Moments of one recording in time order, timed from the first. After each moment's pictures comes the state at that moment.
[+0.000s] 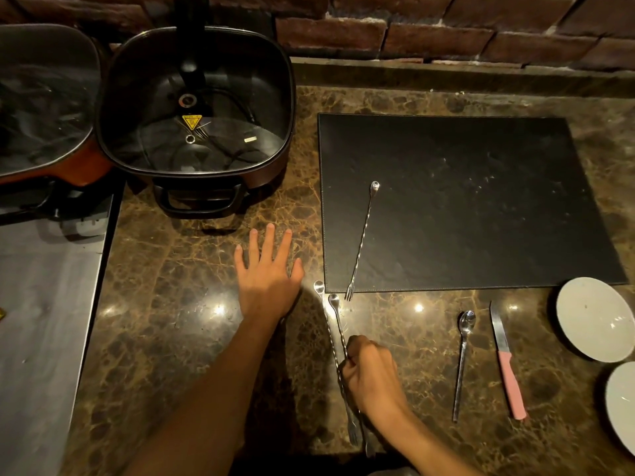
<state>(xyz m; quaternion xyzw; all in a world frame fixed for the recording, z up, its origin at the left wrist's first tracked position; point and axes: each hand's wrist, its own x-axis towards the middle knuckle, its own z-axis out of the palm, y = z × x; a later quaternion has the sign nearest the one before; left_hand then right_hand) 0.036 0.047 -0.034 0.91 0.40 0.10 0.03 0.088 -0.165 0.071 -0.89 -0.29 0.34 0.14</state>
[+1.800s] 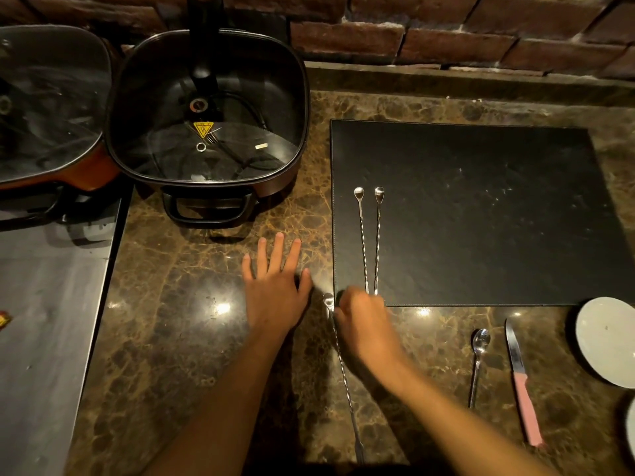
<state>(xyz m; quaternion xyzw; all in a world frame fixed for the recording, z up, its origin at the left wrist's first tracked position) 0.039 0.051 -0.031 0.91 0.41 0.05 0.08 0.138 -0.088 0.077 -0.88 -0.34 0.29 0.17</state>
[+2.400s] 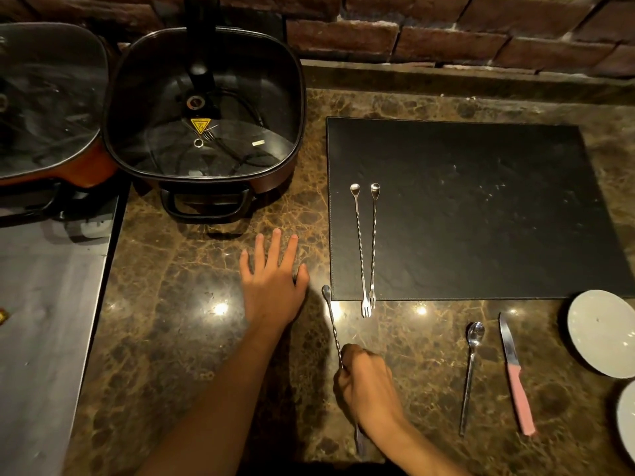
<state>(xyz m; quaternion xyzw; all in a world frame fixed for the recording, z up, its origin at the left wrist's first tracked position) 0.037 0.050 -0.032 0.91 0.40 0.07 0.06 0.081 -0.154 0.071 -0.87 -0.31 0.35 0.13</state>
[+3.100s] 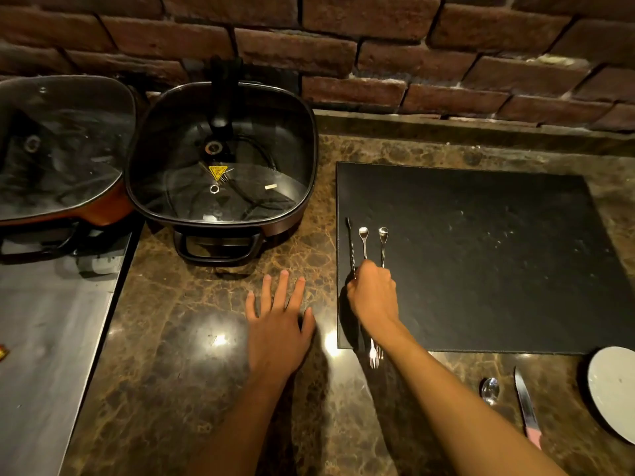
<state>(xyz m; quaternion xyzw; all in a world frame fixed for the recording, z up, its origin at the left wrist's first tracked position) 0.040 0.049 -0.024 0.90 0.42 0.04 0.08 0.206 -0.007 0.071 -0.93 -0.29 0.18 0.16</state>
